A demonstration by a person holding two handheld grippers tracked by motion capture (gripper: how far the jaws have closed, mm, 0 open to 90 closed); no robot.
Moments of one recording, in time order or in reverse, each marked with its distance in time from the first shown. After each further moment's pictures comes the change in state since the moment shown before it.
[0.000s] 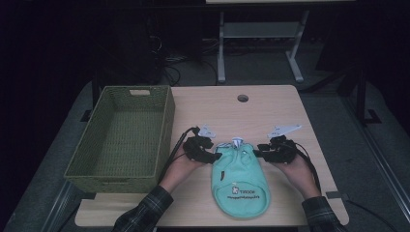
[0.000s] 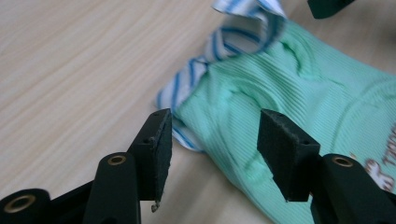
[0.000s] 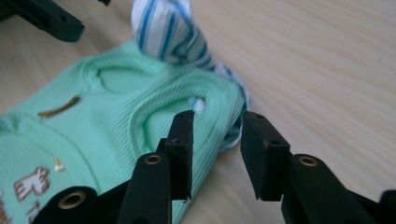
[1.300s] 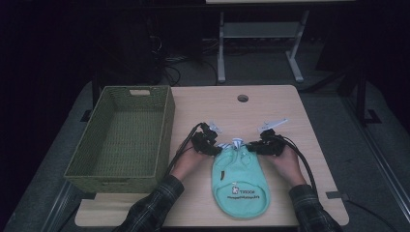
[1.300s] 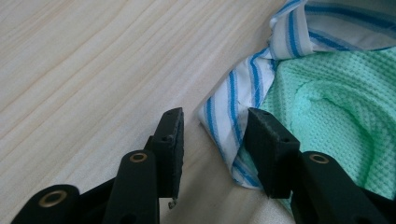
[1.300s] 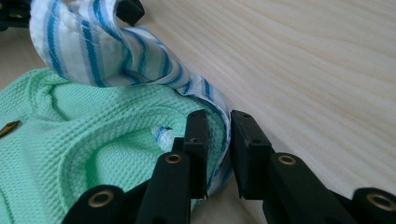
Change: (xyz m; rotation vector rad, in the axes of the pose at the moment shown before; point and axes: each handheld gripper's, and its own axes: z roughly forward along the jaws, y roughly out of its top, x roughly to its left) left arm 0.021 0.006 0.050 0.108 0.056 0.018; right arm -0.023 0.006 0.049 0.041 0.048 0.037
